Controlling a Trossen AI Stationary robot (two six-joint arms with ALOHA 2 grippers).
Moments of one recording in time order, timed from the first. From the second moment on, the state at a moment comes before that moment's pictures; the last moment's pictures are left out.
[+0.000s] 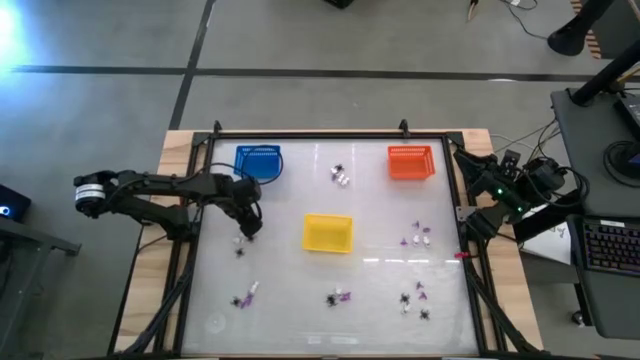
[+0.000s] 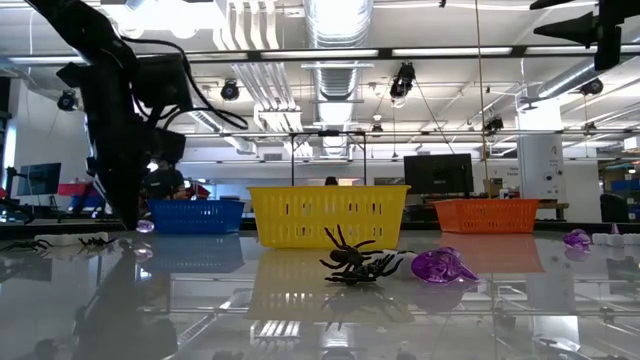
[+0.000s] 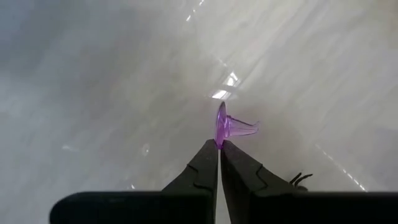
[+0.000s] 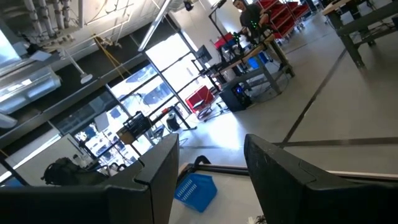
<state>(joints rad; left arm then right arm) 0.28 1.20 0.54 -0.63 0.05 -0.40 0.64 0.06 0.42 0.17 1.33 0.10</state>
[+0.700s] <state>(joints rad) 0.38 1.10 0.56 -0.50 -0.18 -0.51 0.64 0.06 0.42 0.16 1.33 0.10</state>
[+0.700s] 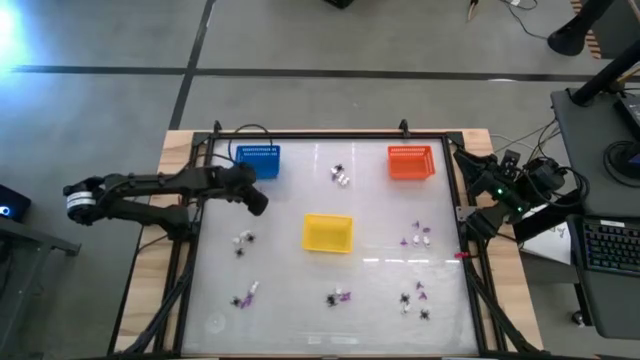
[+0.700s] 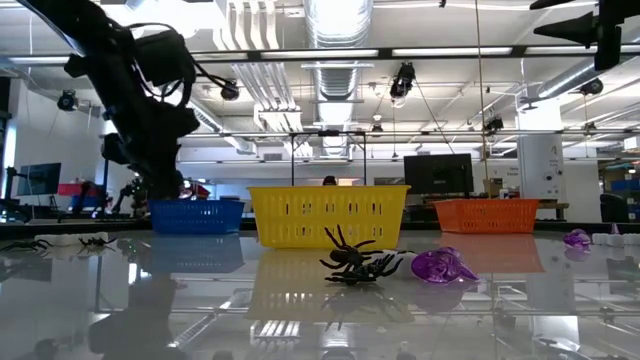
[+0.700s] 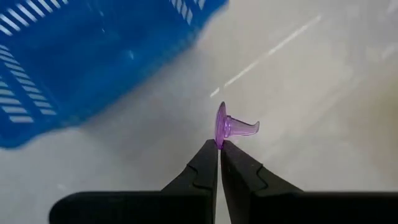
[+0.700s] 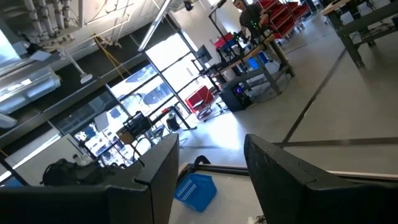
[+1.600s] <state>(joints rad) 0.75 1.16 0.56 -0.30 -0.09 -0.46 0.64 0.06 0.42 0.16 1.33 0.10</state>
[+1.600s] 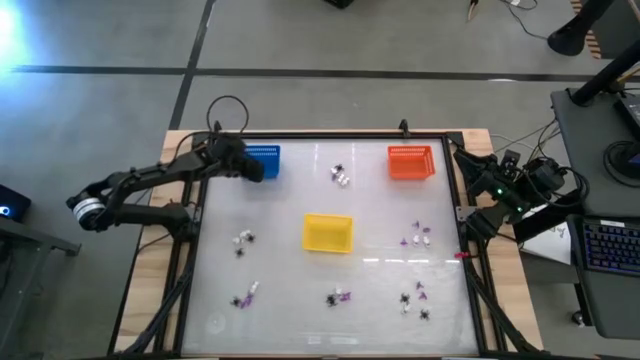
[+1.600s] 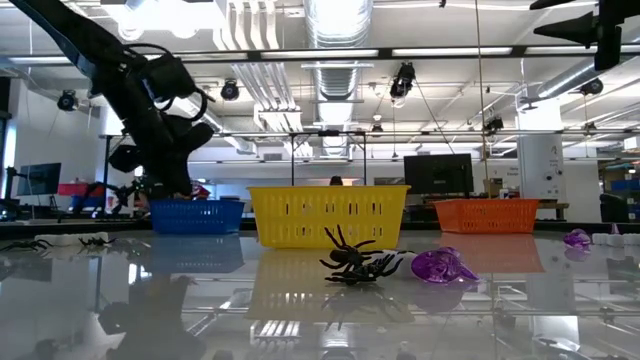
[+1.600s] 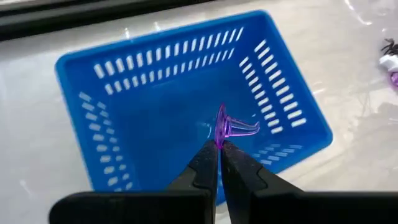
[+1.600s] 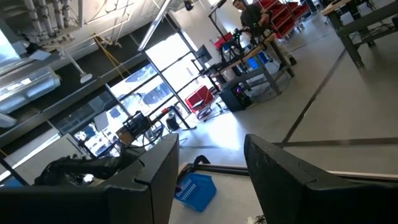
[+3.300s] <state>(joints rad) 0.45 1.10 1.06 -0.93 -0.01 -0.18 0.64 0.06 0.42 -0.27 1.23 0.50</state>
